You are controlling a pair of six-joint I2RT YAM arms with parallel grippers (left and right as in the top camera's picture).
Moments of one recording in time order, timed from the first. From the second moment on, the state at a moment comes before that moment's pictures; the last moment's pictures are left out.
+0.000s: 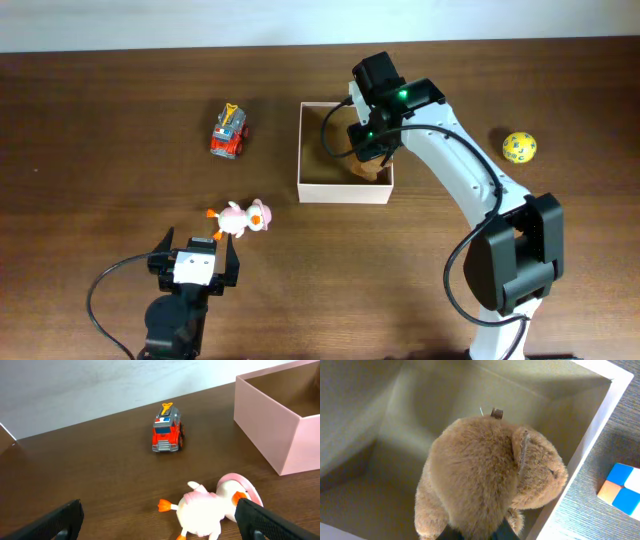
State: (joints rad) left arm -0.15 0.14 0.04 -0.12 -0.13 0.20; right arm 0.39 2.02 1.77 -1.02 -0.01 0.03
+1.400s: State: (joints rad) left arm -0.15 0.14 0.04 -0.12 -0.13 0.20; right arm 0.39 2.04 1.76 -1.07 0.00 0.06
